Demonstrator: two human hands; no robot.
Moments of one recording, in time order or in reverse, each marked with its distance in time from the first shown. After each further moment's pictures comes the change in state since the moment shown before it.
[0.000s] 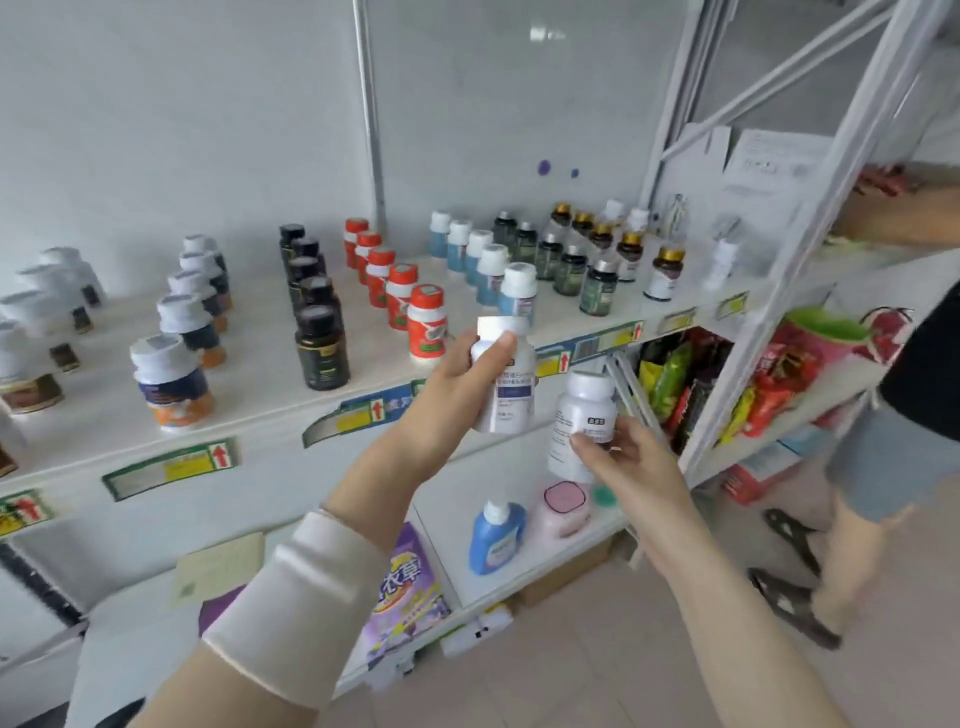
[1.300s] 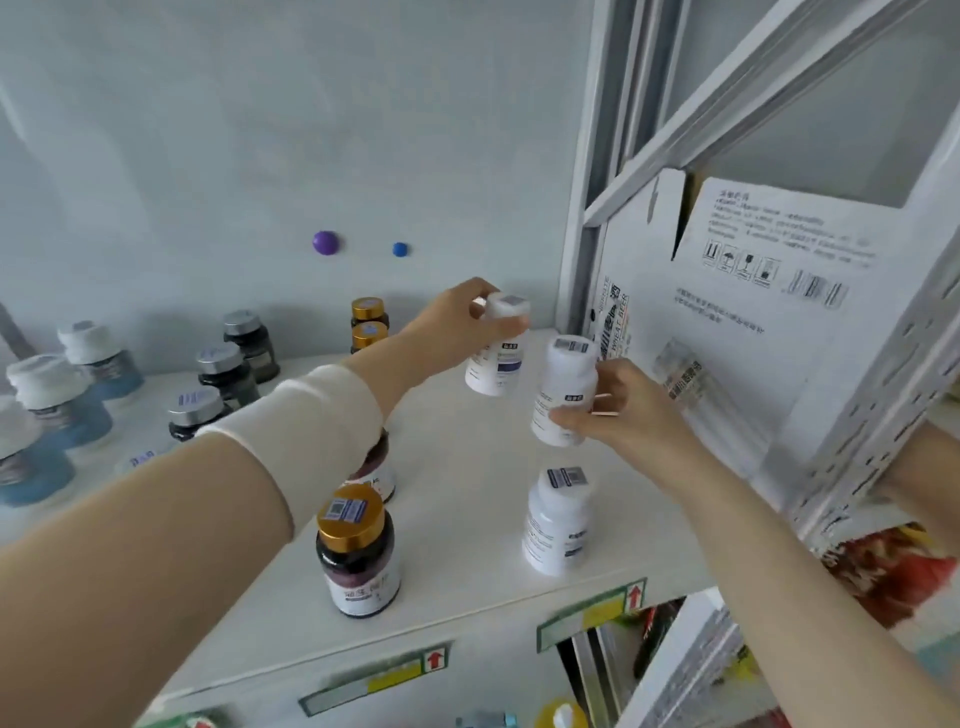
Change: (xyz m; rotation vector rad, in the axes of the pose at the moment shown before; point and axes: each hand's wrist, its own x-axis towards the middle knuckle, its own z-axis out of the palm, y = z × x) left_hand 0.614 -0.019 0.273 0.604 0.218 -0.094; right_hand 0.619 0.012 -0.320 -0.201 -0.344 -0.164
